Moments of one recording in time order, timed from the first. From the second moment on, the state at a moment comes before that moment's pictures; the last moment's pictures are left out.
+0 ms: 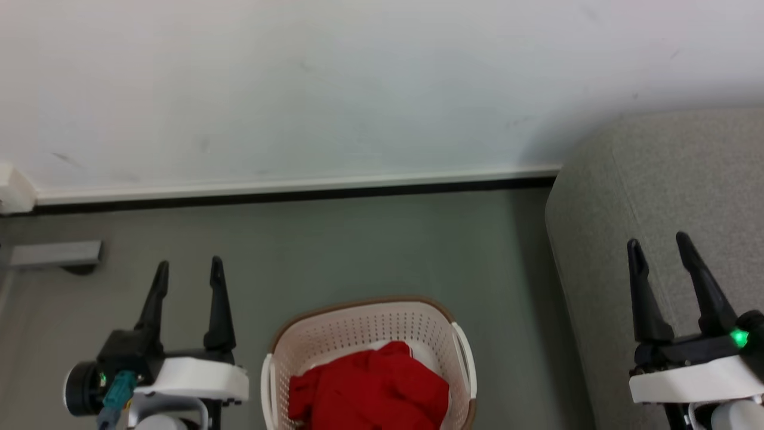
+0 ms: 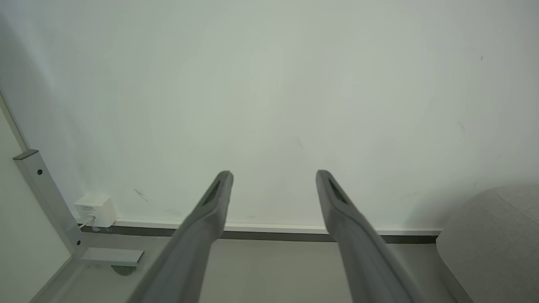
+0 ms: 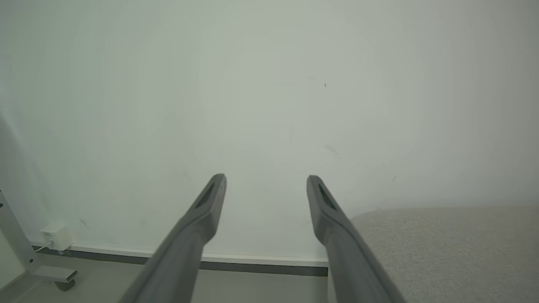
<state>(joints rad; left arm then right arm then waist) -0.17 0.05 0.02 0.15 -0.07 0.06 -0.26 -0.18 -0.16 0.10 0.09 0.35 0.13 -0.26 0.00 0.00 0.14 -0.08</state>
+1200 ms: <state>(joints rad) -0.78 0.10 -0.05 1.04 -0.08 -0.07 0.11 -0.46 -0.09 0.02 -0.17 0.44 0.13 -0.26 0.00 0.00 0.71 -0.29</state>
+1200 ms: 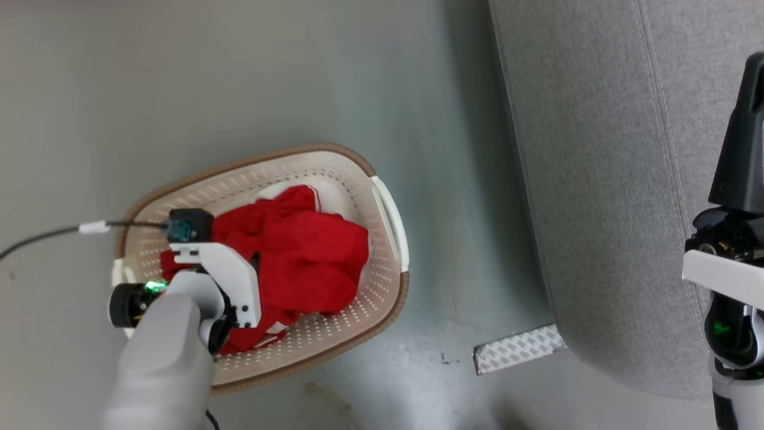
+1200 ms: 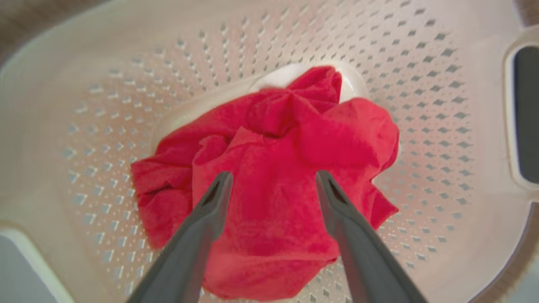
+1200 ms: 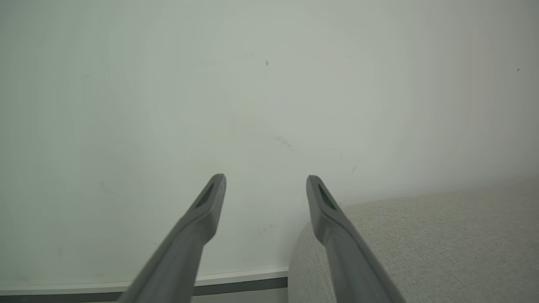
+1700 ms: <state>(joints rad) -0.97 0.16 -0.16 1.24 0.01 -0.03 0.33 -0.54 -0.06 0.05 -0.20 0.46 0.13 -0.26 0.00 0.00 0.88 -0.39</state>
